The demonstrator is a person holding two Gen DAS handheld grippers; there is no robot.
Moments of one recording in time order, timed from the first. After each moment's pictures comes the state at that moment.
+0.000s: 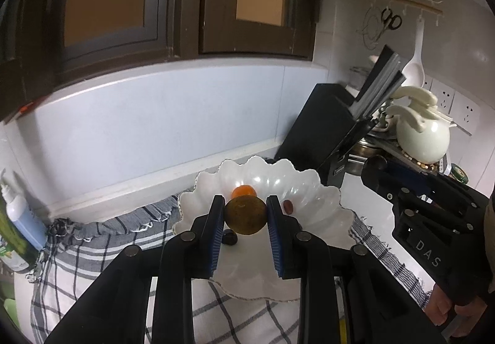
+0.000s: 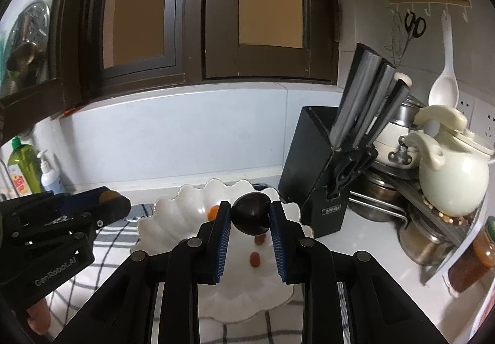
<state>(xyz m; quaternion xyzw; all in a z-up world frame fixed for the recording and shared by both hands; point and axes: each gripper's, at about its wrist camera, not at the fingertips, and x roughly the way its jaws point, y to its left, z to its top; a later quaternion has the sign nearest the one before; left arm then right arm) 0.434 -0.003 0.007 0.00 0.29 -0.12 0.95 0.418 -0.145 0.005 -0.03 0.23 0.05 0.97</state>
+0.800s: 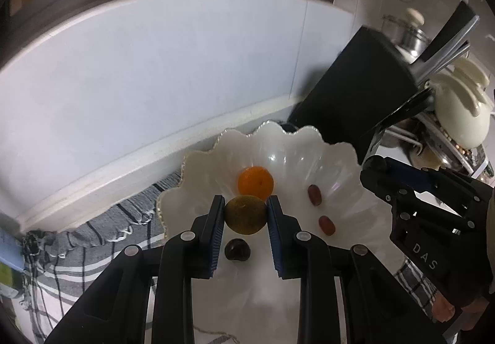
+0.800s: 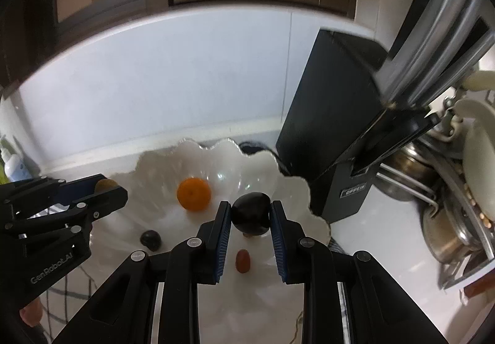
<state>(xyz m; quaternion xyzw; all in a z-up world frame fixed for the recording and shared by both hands) 0.550 -0.015 -0.051 0.02 0.42 -0.13 0.90 0.531 -0.148 -0.051 -0.03 0.37 0.04 0.93</state>
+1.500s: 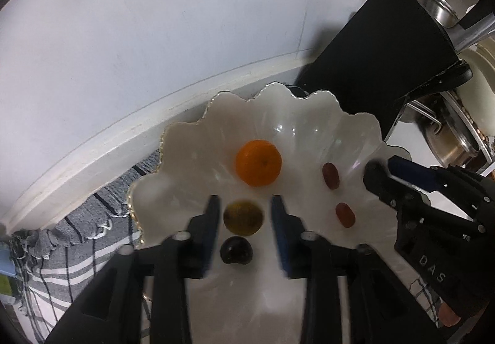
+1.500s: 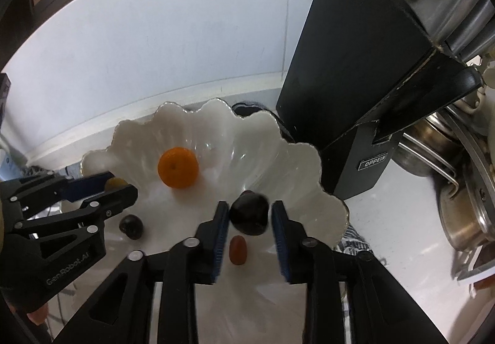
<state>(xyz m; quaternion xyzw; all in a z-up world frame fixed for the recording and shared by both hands) 0.582 -0.026 -0.087 0.04 0.48 -0.13 0.87 0.562 -0.152 -0.086 -0.02 0.45 0.03 0.89</state>
